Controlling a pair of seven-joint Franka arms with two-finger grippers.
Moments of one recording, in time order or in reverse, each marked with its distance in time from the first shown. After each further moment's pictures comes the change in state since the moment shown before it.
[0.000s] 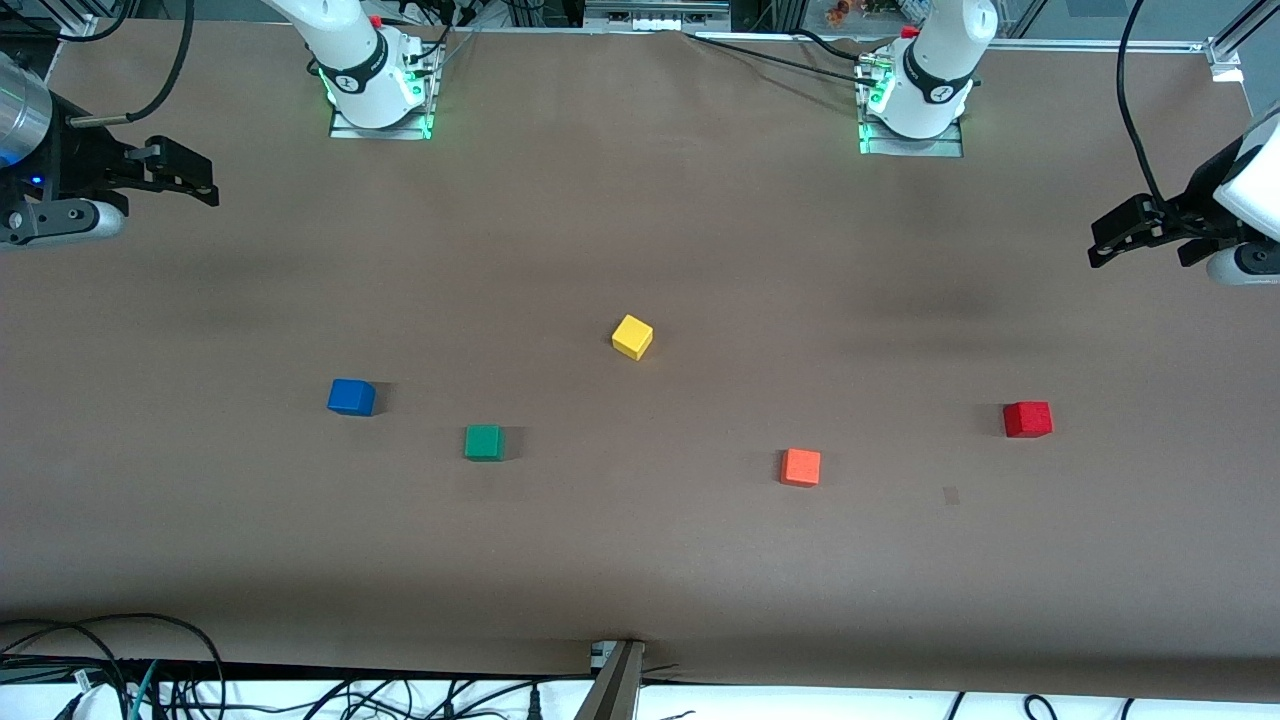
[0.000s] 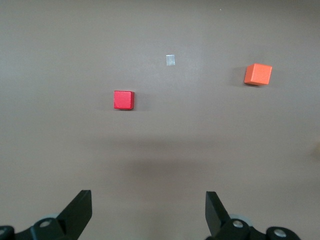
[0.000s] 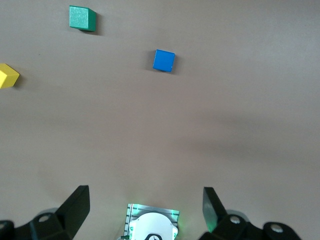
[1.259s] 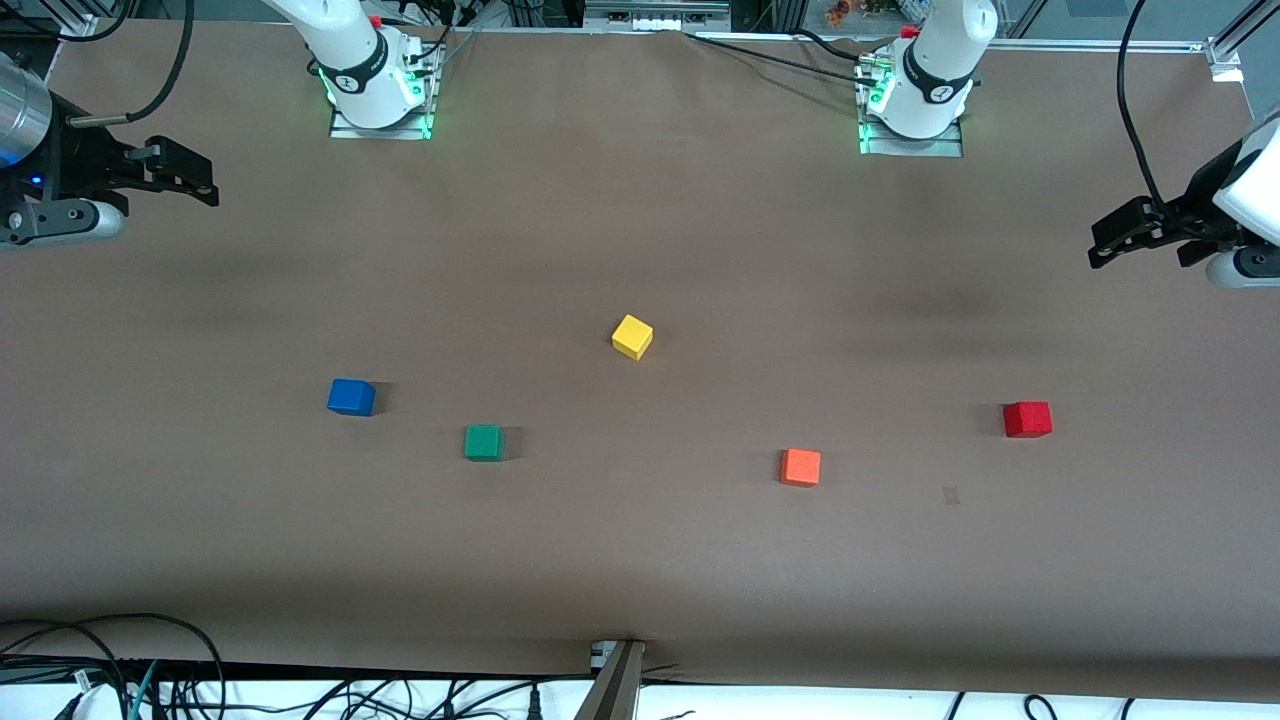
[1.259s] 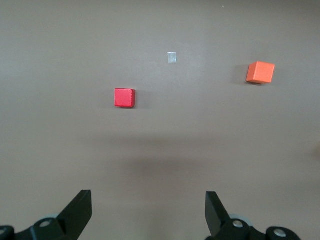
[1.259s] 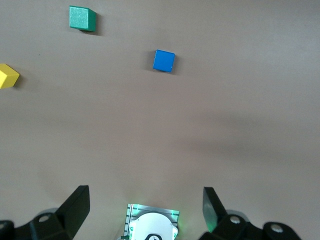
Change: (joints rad) left arm 0.000 0.003 0.007 -0.008 0.000 -0.003 0.000; right arm 0.000 0.000 0.000 0.000 0.000 0.001 0.000
